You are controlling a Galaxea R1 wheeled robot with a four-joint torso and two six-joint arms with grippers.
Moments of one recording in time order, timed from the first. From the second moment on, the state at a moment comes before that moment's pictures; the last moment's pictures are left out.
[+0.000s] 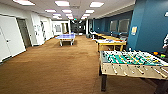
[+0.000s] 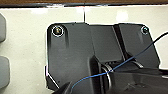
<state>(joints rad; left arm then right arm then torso) 1.55 2.97 -2.70 0.25 -0.12 -0.24 -1.50 2.87 -2.46 -0.15 -0.05 0.12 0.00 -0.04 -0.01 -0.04</state>
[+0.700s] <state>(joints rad) 1.55 2.99 -2.71 0.25 -0.12 -0.24 -1.50 2.87 -2.47 -0.15 -0.05 0.12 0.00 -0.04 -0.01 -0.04</state>
